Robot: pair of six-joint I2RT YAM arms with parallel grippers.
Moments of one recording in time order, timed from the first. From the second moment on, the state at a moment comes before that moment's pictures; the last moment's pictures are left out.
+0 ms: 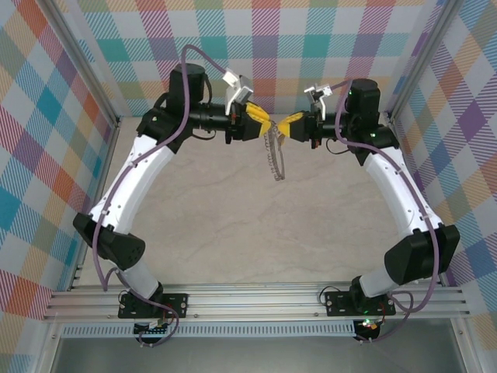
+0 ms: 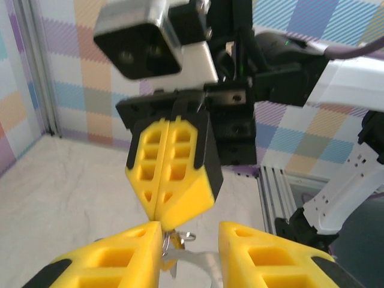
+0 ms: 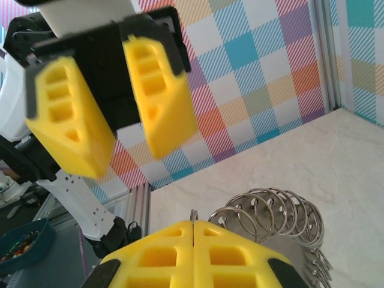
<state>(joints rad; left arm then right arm) -0.49 1.71 2.03 -0.69 0.95 0.14 0.25 1.51 1.57 -0.34 -1.25 0.10</state>
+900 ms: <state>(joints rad) -0.48 1.85 2.12 -0.79 1.05 0.16 0.25 1.55 1.60 -0.37 -1.29 0.10</state>
